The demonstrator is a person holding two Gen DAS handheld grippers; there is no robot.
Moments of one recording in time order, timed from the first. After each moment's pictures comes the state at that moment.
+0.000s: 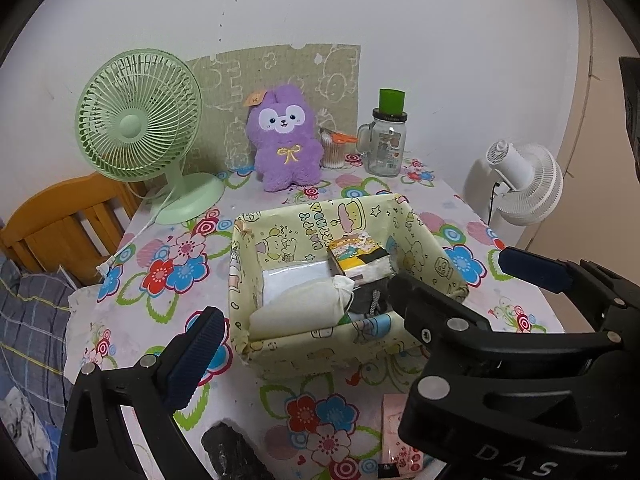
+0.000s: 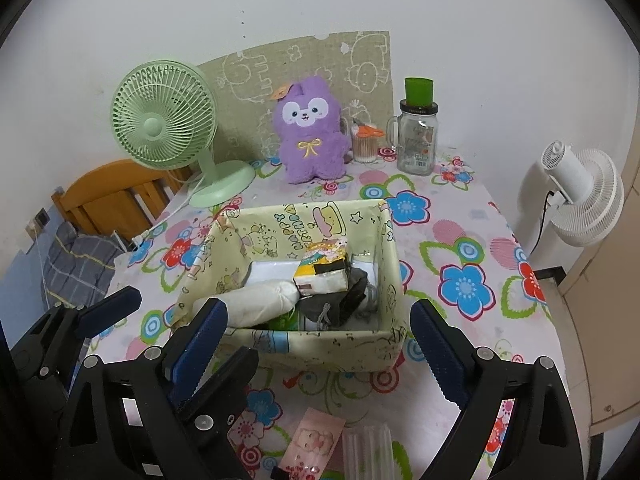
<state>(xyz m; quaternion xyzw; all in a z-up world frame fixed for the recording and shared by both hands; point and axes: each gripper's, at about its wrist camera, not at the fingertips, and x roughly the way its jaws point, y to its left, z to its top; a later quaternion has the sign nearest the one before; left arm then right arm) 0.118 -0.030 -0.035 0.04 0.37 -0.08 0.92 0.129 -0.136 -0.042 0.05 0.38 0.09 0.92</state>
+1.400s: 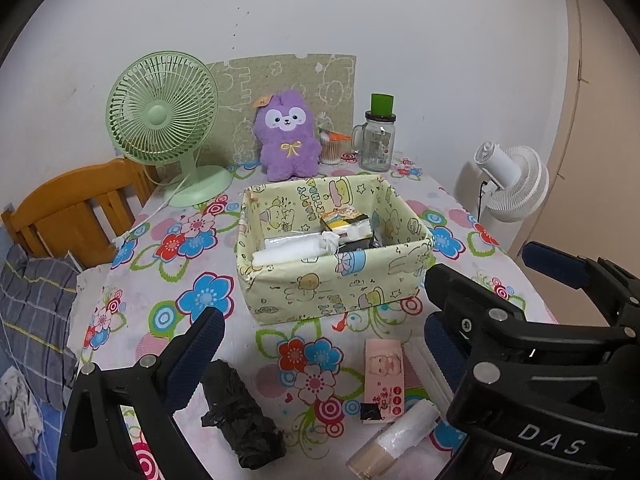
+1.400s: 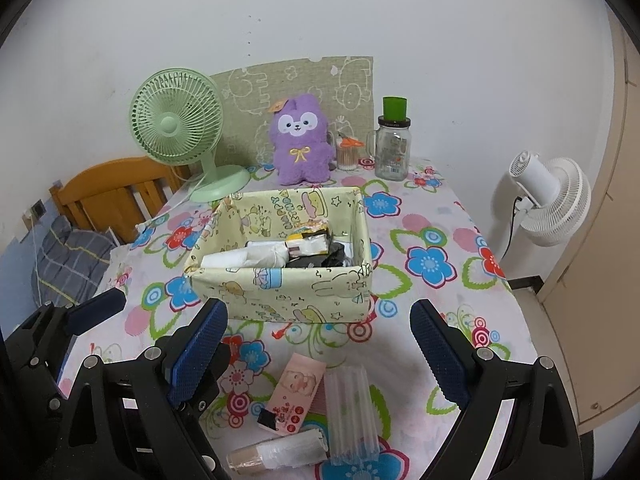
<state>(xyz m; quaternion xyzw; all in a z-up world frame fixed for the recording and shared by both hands) 0.041 -0.027 -0.038 0.03 0.35 -0.08 0.93 0.045 -0.144 -0.037 0.02 0.34 0.06 0.94</state>
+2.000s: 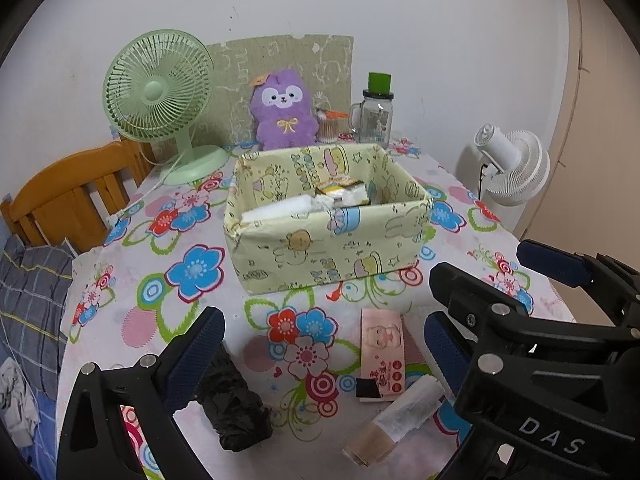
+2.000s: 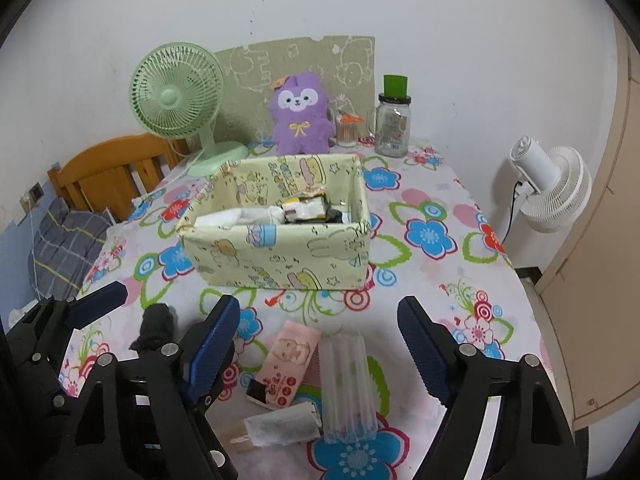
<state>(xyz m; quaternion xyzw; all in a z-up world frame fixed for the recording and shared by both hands) 0.031 -0.032 -0.067 0.03 0.37 -0.08 0.92 0.035 -0.144 -0.064 0.01 0.37 0.06 0.93</state>
